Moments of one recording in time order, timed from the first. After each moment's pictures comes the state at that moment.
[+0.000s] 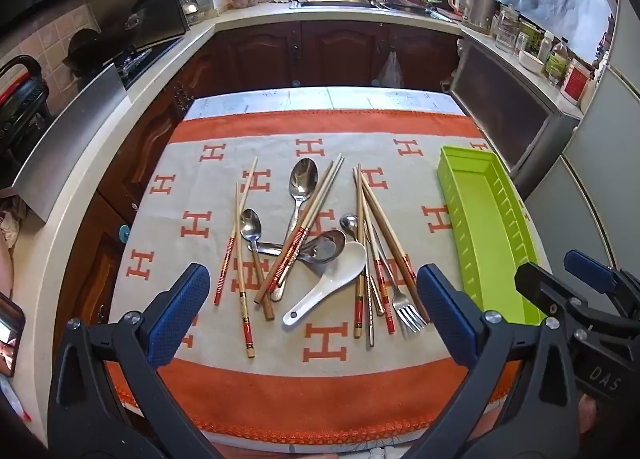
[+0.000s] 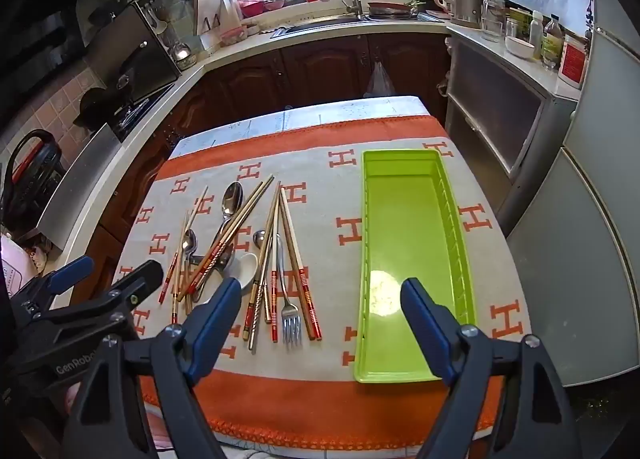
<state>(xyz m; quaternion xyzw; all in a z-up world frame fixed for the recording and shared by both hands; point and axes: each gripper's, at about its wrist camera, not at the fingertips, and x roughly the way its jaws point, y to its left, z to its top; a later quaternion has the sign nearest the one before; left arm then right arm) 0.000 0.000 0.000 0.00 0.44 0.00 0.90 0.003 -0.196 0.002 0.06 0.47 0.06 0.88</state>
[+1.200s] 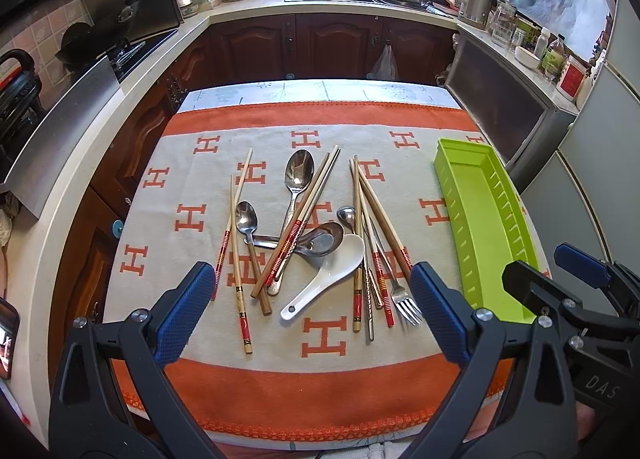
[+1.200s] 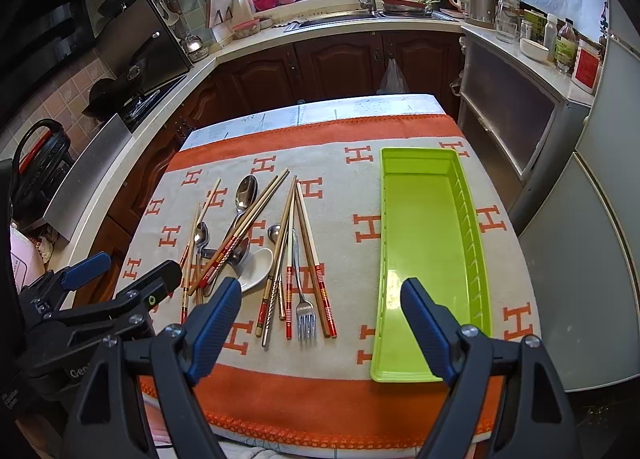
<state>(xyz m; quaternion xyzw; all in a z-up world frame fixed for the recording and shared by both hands) 0.005 0.004 -0.012 0.00 0.45 -0.01 0.89 0.004 -0.185 0.000 0.04 0.47 0.07 0.88</state>
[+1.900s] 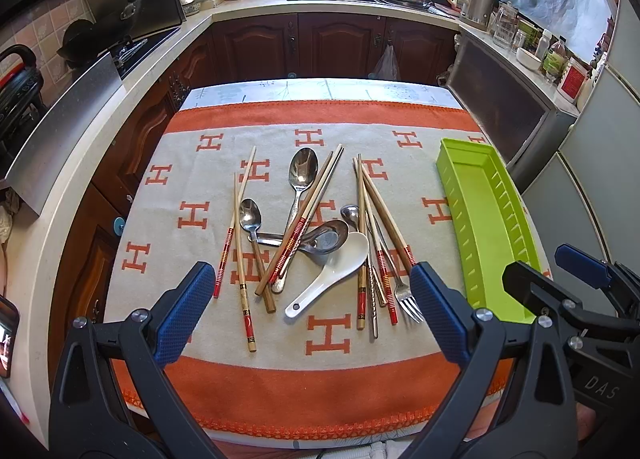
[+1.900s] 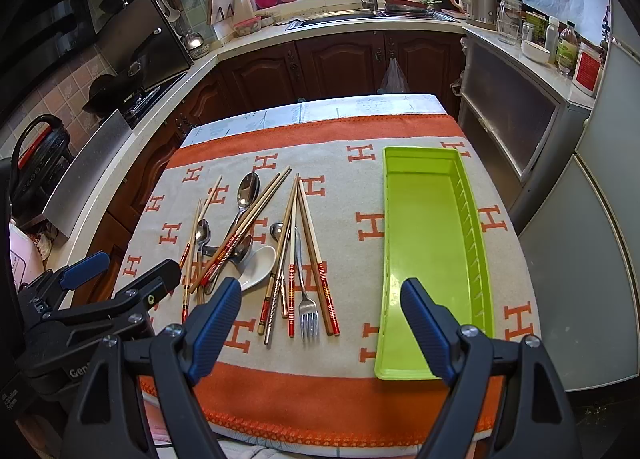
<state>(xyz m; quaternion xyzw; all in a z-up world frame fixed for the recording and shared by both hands) 0.005 0.008 -0.010 0.00 0.45 -0.01 0.89 0.003 -0.178 0.000 0.03 0.47 0.07 0.88</state>
